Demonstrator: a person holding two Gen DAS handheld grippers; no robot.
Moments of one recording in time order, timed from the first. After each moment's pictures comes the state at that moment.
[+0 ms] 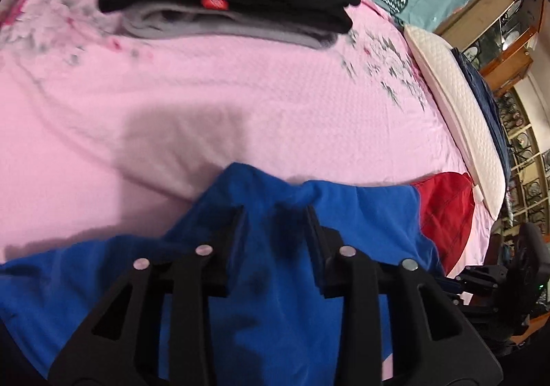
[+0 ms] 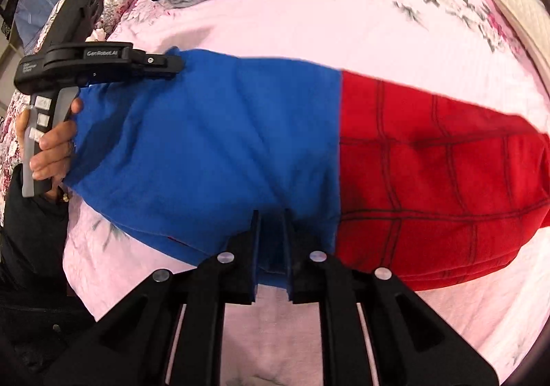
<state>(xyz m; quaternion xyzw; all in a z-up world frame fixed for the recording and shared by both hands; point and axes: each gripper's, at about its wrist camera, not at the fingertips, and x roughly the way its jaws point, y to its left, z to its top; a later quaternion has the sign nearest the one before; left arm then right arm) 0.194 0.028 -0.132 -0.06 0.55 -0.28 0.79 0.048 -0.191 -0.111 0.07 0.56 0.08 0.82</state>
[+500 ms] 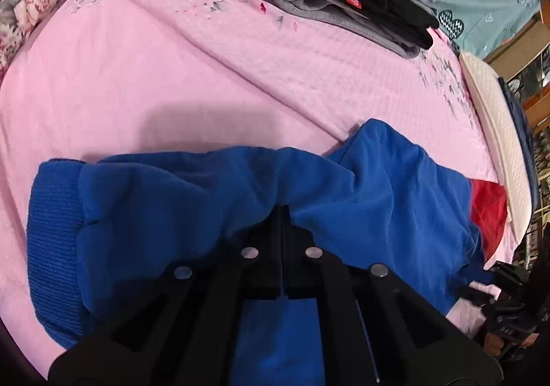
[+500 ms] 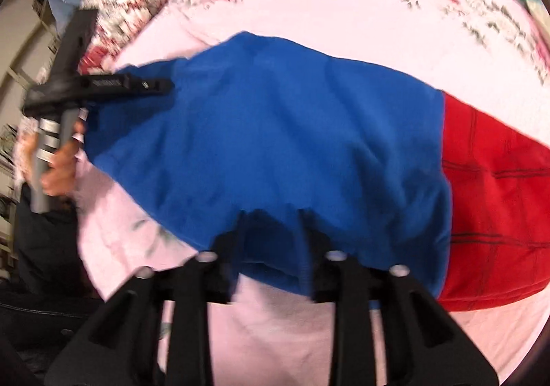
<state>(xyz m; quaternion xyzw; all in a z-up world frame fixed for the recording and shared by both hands) 0.168 0.129 -0.158 -0.09 0.56 -0.17 0.80 0.060 -0.146 -0.121 0.07 0.55 0.15 0.82</state>
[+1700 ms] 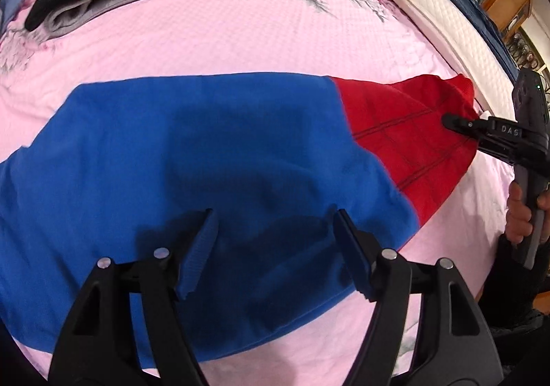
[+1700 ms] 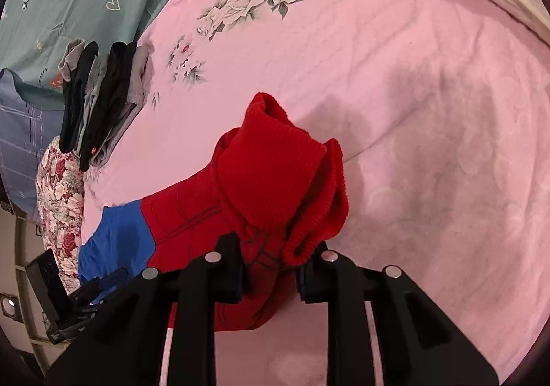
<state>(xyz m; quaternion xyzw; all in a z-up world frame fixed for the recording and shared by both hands) 0.074 -0.105 -0.141 0.05 0.57 -0.29 0.77 0.015 -0.415 -0.132 0.33 0.48 -0.04 0.81</state>
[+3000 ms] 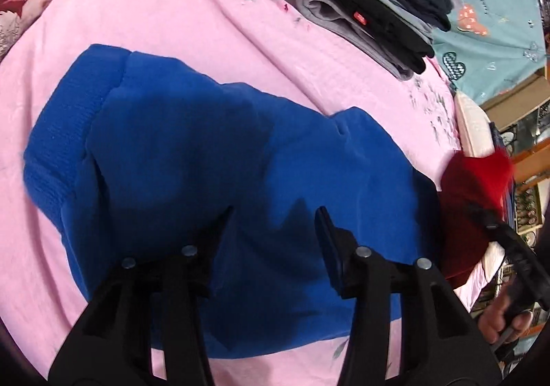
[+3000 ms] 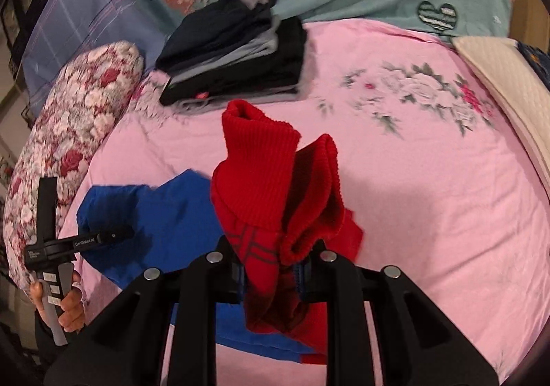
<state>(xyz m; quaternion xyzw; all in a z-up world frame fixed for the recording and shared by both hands) 0.106 0.141 -0.149 -0.19 0.54 -0.14 0.81 0.084 -0.157 -0.052 0.06 0.46 0.06 0.88</state>
